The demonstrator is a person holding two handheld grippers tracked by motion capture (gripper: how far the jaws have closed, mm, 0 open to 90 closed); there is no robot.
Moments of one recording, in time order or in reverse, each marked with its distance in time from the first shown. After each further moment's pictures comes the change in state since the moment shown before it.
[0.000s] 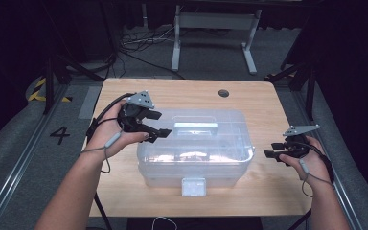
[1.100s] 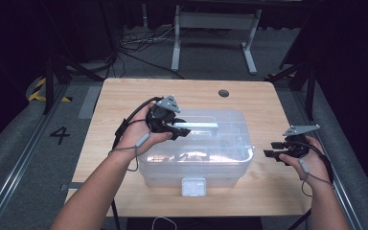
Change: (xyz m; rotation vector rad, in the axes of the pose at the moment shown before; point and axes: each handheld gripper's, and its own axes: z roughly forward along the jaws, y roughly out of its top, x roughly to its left) left arm -0.008 0.016 0.057 0.043 -0.054 0.058; right arm 0.000 0.000 0.001 -0.017 0.002 0.005
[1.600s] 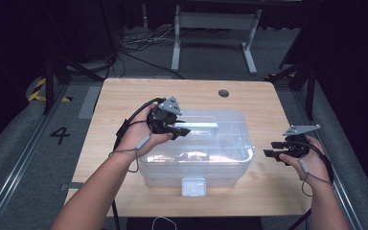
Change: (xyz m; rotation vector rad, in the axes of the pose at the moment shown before) left arm -0.003 0.002 0.000 0.013 0.022 0.027; right arm 0.001 0.001 -0.001 -0.008 -0.003 -0.007
